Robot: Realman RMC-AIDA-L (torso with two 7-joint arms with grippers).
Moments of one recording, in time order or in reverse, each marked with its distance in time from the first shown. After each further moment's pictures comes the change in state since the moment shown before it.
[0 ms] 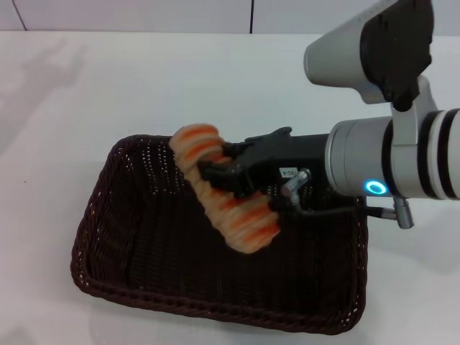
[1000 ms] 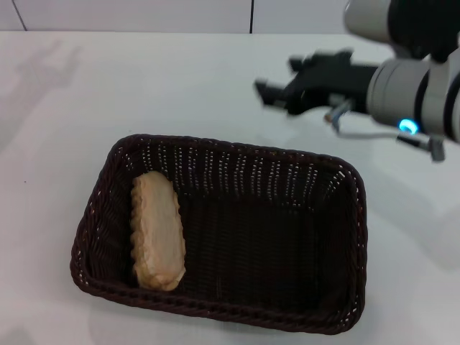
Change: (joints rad) left arm 0.000 -0.002 -0.009 0.045 -0.015 0.002 0.026; right arm -0.013 0.002 0.049 -0.026 -0.294 -0.218 -0.007
